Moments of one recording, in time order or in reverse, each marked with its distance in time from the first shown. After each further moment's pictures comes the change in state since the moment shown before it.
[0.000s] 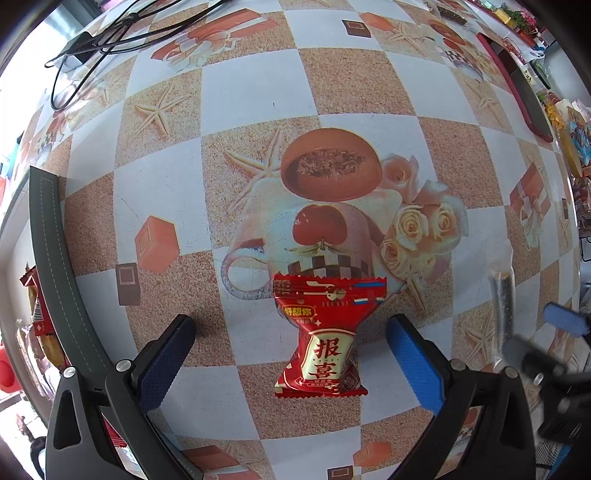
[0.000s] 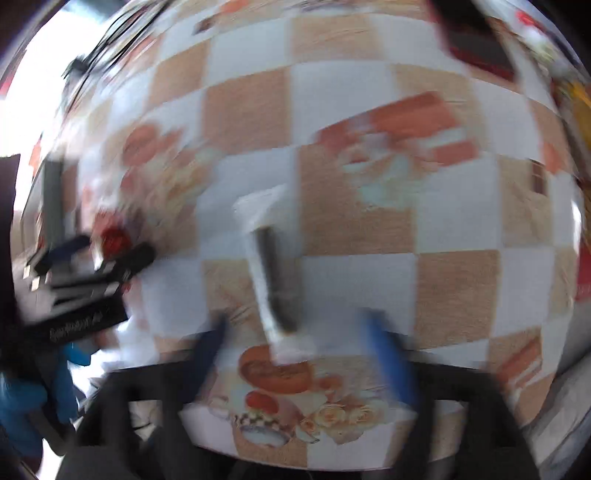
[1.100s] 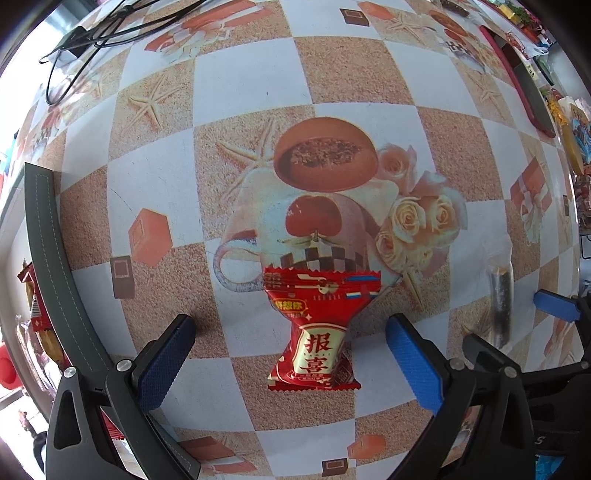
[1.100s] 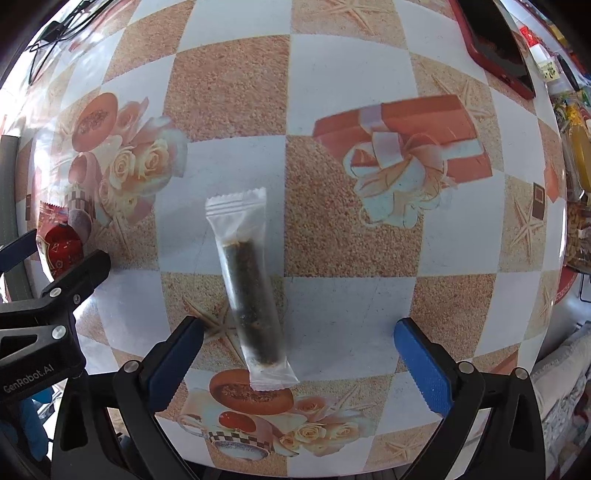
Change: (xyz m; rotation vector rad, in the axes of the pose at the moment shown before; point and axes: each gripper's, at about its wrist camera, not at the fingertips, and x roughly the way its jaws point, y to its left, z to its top) left arm 0.003 -0.006 0.002 0.006 0.051 -0.002; right arm 0.037 0.041 0.031 -0.128 0.112 -0.165
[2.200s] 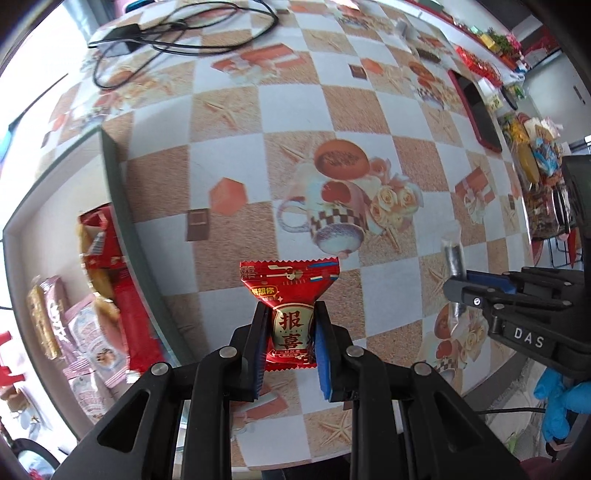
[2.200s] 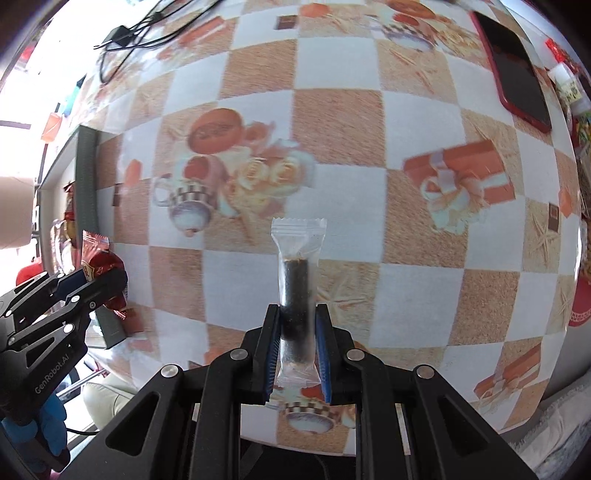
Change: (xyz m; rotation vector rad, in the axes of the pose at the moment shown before) left arm -0.074 0.046 -0.058 -0.038 -0.121 -0.129; right arm -0.049 0.050 -0.028 -0.063 -0.082 0.181
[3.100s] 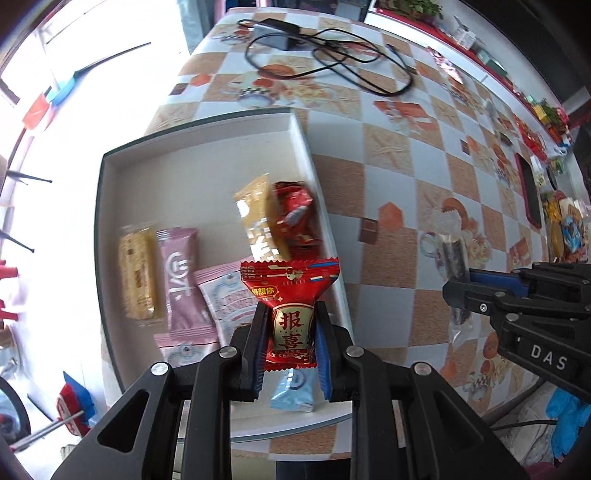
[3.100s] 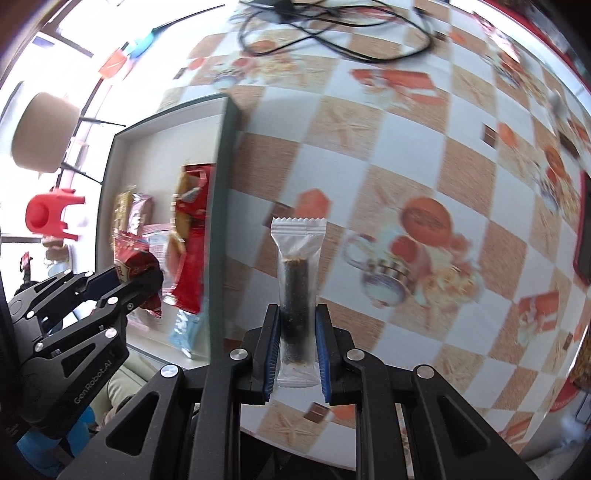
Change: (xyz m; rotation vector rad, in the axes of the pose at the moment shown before) left arm -0.040 0.134 -0.039 -0.246 -0.103 0.072; right arm -0.009 0.173 0.037 -0.316 -0.032 0.012
